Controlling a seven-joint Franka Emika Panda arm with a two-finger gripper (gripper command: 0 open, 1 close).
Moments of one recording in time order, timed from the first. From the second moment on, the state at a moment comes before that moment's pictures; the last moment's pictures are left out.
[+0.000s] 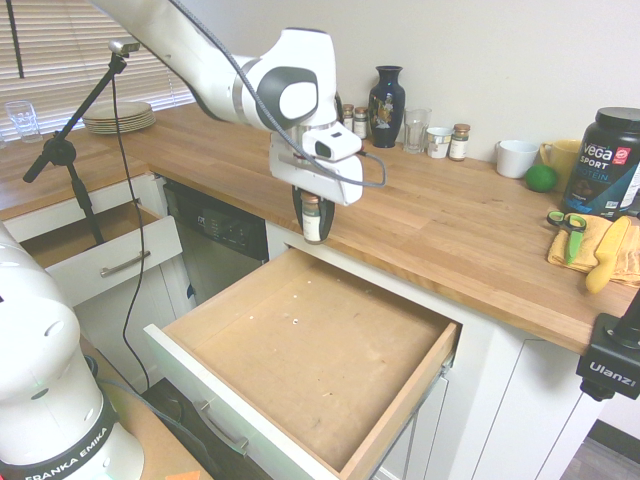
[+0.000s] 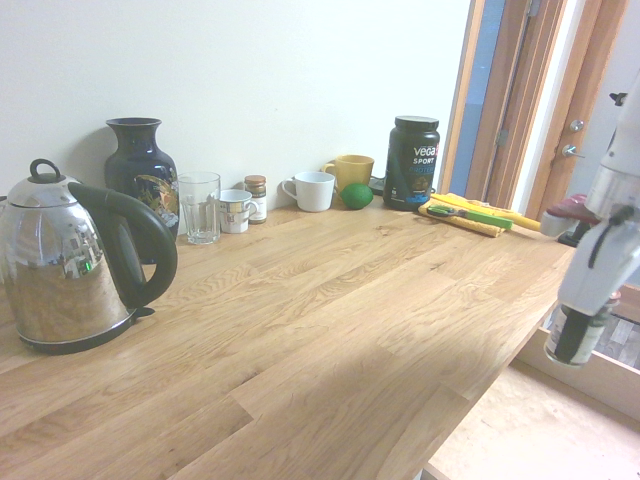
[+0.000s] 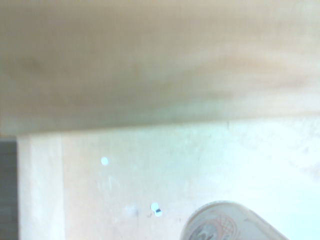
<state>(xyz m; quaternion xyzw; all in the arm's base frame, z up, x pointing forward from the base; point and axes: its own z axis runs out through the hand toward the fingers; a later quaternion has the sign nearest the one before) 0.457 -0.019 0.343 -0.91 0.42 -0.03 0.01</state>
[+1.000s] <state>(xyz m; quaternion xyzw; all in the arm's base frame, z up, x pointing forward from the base) 0.439 -0.047 0.158 -0.91 0.42 0.00 -0.03</state>
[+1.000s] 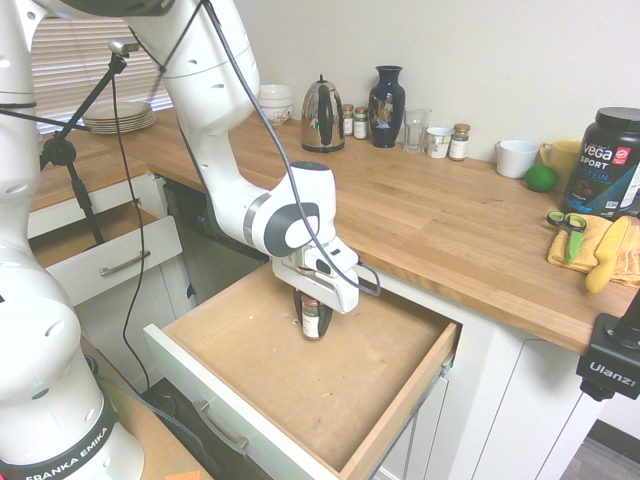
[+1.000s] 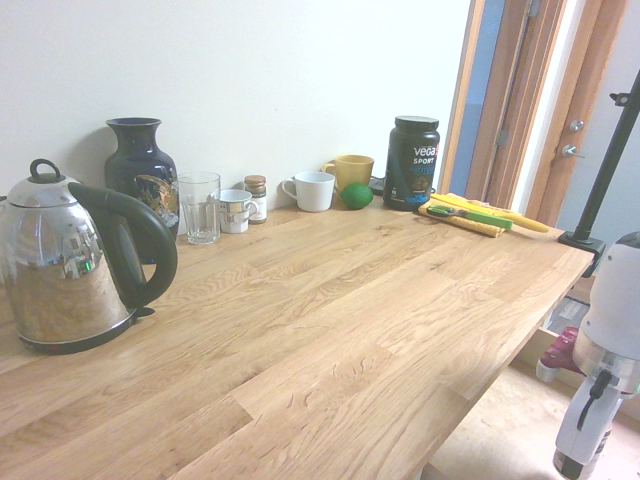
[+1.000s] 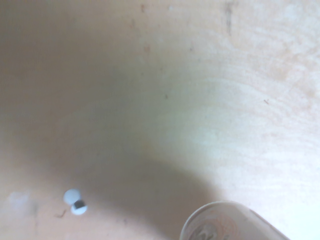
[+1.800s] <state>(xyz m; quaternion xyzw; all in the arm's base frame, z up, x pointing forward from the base) 0.445 -0.040 0.151 -0.91 0.42 0.01 -0.03</state>
